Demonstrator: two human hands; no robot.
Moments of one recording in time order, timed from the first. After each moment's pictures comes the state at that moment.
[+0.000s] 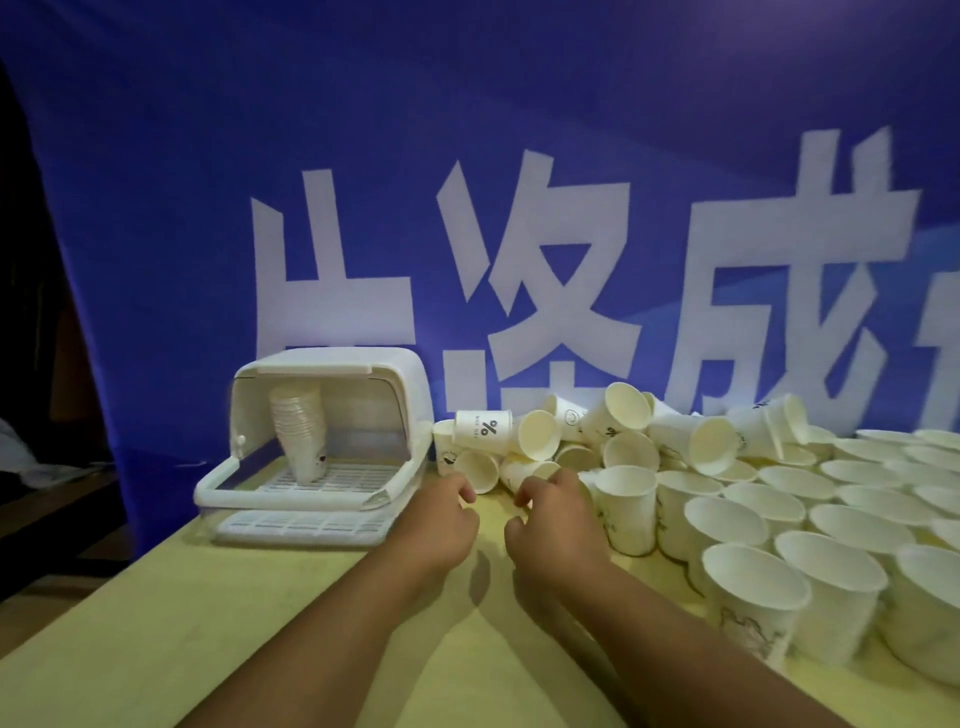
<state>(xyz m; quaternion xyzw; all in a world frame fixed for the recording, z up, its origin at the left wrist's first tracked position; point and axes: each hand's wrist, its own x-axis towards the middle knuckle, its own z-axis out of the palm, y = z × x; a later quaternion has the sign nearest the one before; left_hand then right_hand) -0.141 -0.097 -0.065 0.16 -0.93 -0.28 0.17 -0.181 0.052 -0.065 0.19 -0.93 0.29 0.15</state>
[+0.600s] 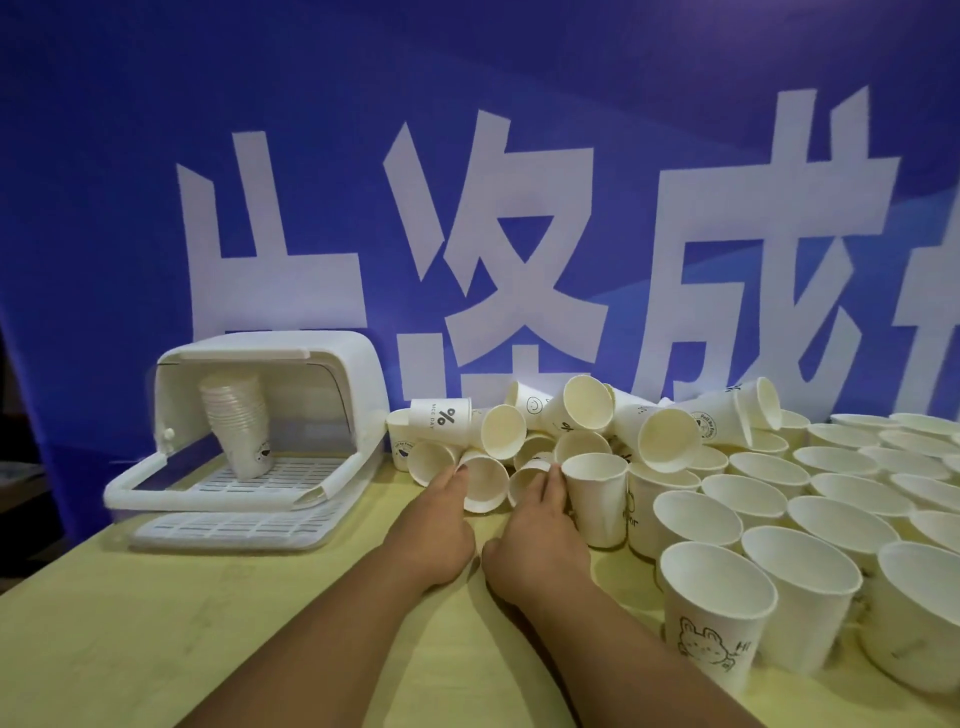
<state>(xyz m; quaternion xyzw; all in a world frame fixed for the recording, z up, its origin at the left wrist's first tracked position) -0.194 -0.063 -0.092 0.09 -0.97 -0.19 0.11 -0.211 0.077 -0.090 0.14 -0.95 0.26 0.06</state>
